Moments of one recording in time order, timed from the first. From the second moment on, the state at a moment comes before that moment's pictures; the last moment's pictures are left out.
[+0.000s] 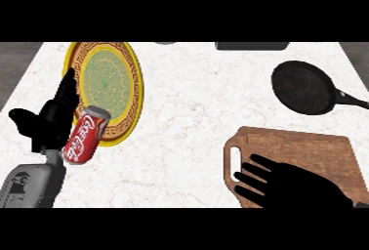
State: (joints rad) left arm -0.24 0.25 0.04 -1.45 0.08 0.11 0.07; right arm -0.33 -0.79 0.67 -2.09 0.95 0.85 -0.17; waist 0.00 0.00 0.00
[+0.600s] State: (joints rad) left arm -0.22 0.24 0.06 -1.49 0.06 0.10 0.09; right arm -0.29 -0.78 0.75 -2.00 1.21 0.77 -0.24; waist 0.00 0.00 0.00
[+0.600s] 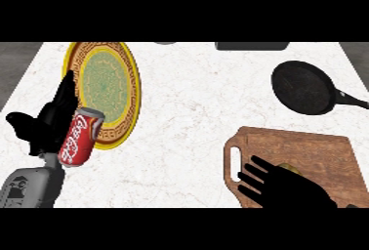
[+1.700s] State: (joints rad) left arm -0.24 0.19 0.08 -1.44 0.02 0.08 0.07; right arm -0.25 -0.69 0.78 -1.76 1.58 0.64 -0.32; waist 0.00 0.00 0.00
